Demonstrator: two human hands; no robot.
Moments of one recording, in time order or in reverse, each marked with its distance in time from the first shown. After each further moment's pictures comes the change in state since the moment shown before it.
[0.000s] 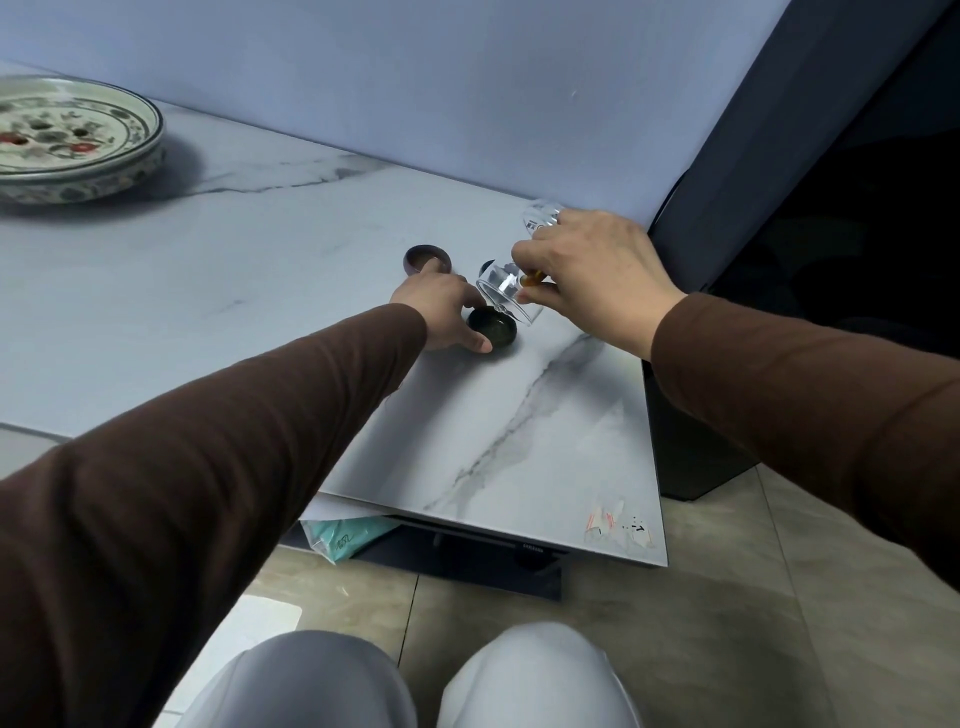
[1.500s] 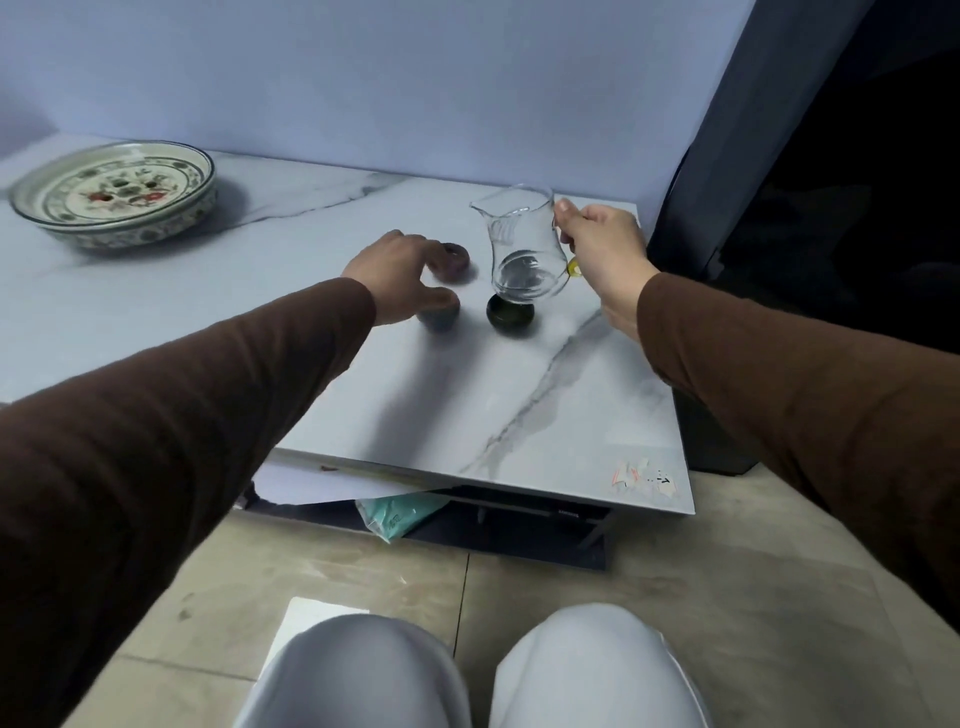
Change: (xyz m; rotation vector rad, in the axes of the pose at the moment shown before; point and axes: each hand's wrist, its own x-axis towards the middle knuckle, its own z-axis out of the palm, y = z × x) left_hand -0.068 -0.017 -0.060 0.020 0.185 -0.014; right_hand -0.003 -0.014 0.028 1.293 0.253 1.058
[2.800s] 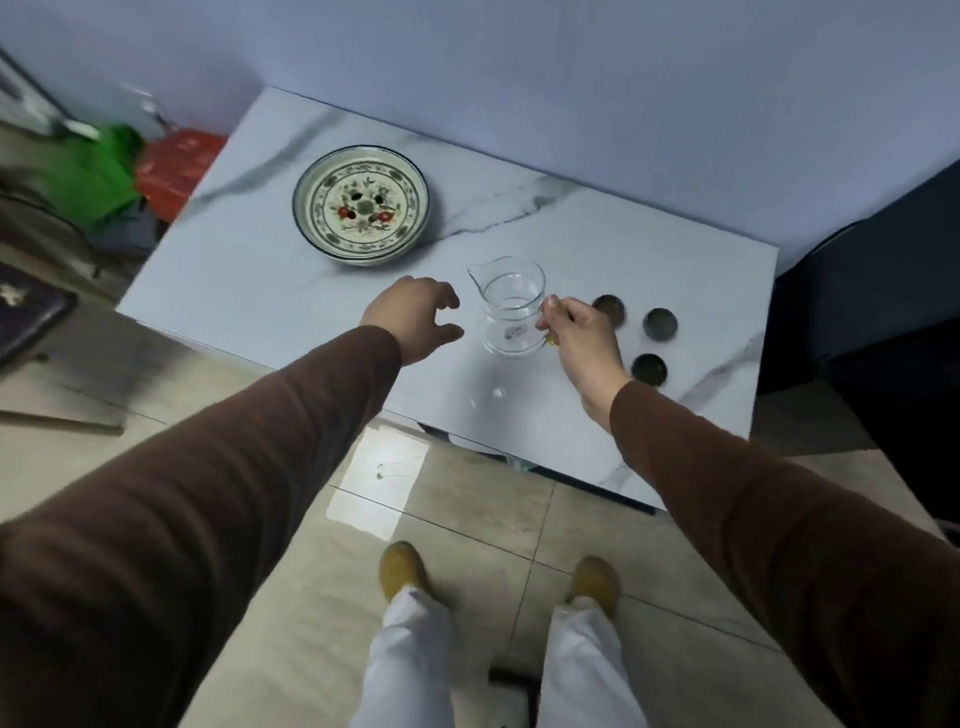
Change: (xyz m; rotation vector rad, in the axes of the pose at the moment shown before) left_hand -0.072 -0.138 -0.284 -0.138 -0.309 -0.369; right_hand -0.068 -0.257 0.166 -0.037 -0.357 0.351
